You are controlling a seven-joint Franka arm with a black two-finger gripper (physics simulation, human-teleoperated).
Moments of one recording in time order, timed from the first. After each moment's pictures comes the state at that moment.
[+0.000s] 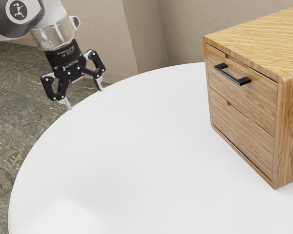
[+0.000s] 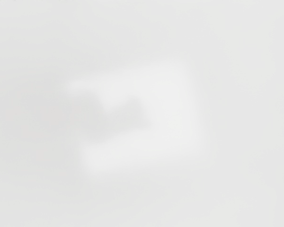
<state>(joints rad) -0.17 0.01 0.34 -1.34 -0.07 1.41 -1.19</state>
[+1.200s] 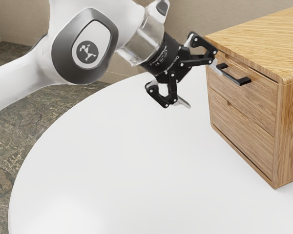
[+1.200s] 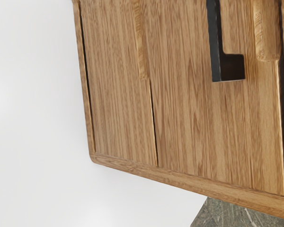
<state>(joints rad) -0.18 -0.02 -0.06 -1.55 -0.30 2.12 -1.07</state>
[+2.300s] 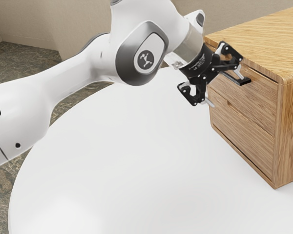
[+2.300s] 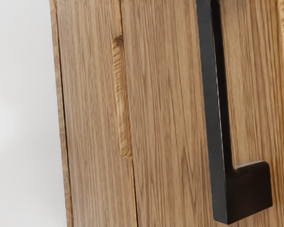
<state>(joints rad) -0.18 0.29 -0.04 -1.27 -0.18 2.13 -1.13</state>
